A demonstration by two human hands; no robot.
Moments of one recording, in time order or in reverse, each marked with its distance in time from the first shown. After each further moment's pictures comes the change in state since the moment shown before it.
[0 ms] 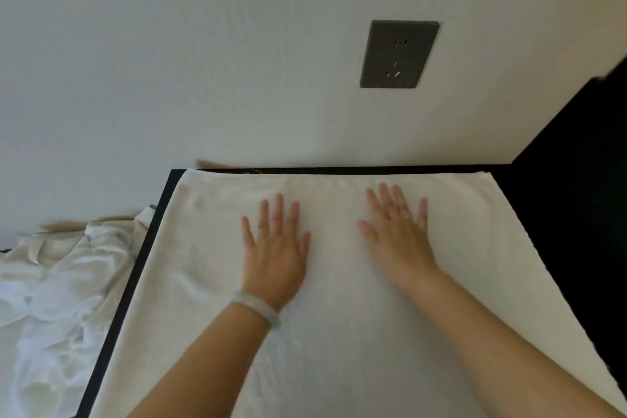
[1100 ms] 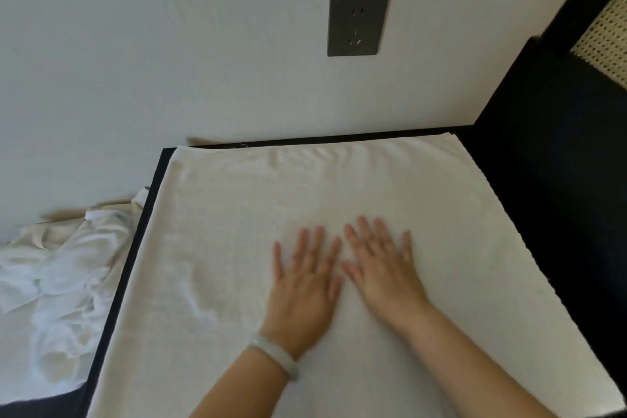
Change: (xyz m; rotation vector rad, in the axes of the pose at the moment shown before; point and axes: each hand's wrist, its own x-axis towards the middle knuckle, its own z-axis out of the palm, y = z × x) left_hand -0.126 0.040 0.020 -0.011 -0.073 0.261; right_hand -0.141 -0.002 0.021 0.045 -0.005 -0.077
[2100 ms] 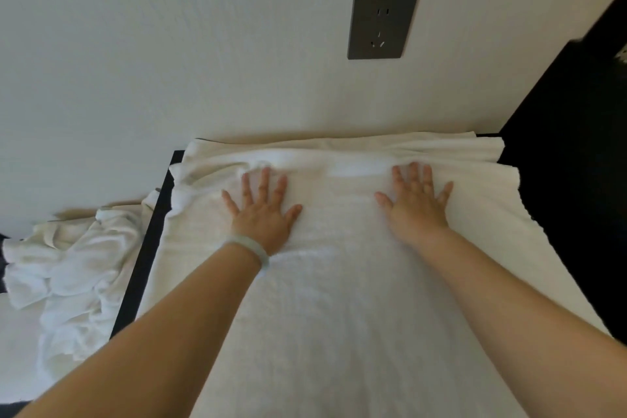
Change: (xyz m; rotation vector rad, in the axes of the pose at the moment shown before) left_hand 0.114 -0.092 -0.037 0.121 -0.108 -0.273; right_hand 0.123 0.035 -0.035 -0.008 -0.132 0.263
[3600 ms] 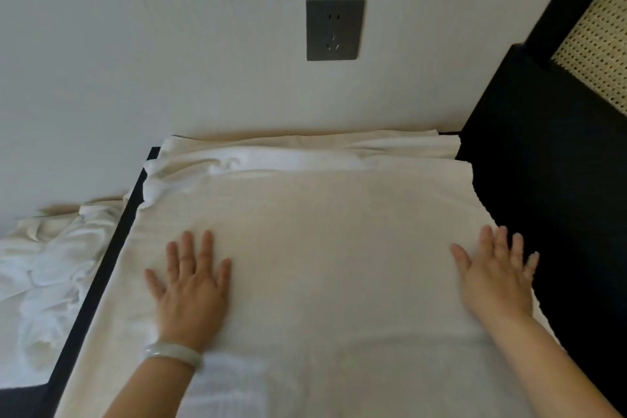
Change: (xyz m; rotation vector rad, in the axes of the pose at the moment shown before) left_hand -0.136 -0.008 0.035 -0.163 0.092 -0.361; right_hand -0.113 0.161 0.019 0.032 0.132 0.308
